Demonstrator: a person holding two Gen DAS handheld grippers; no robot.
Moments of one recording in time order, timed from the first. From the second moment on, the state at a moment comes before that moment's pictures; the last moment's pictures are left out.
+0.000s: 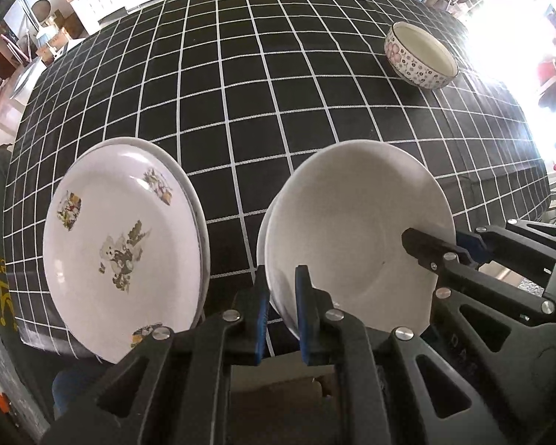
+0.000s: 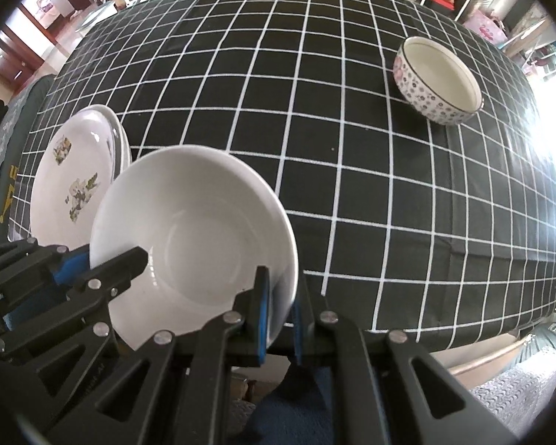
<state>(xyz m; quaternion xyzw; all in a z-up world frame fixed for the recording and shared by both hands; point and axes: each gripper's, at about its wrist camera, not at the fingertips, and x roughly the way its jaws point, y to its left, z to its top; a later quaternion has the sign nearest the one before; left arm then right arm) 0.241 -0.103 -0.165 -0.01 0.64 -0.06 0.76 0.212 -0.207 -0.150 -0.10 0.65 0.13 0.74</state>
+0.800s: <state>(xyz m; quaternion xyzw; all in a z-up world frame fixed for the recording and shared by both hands) 0.238 -0.100 -0.167 -0.02 0.64 -0.06 0.76 0.209 -0.205 -0.151 -0.12 0.65 0.13 0.74</state>
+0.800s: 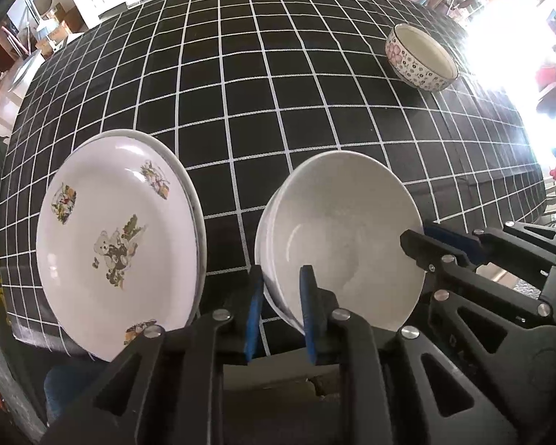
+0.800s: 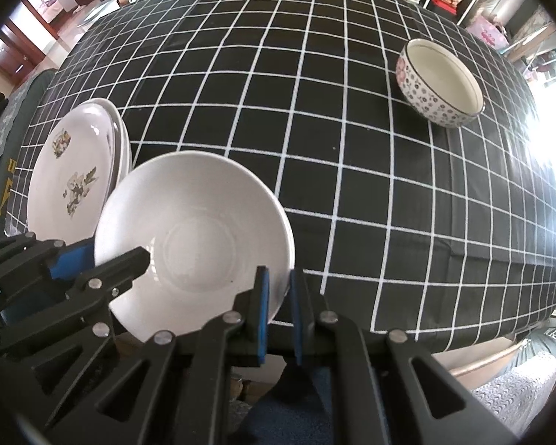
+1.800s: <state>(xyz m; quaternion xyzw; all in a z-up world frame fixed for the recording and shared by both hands) 0.225 -0.117 -0.101 -0.01 0.60 -0.08 0.80 0.211 -0.253 -0.097 -0.02 0.61 0.14 0.78</state>
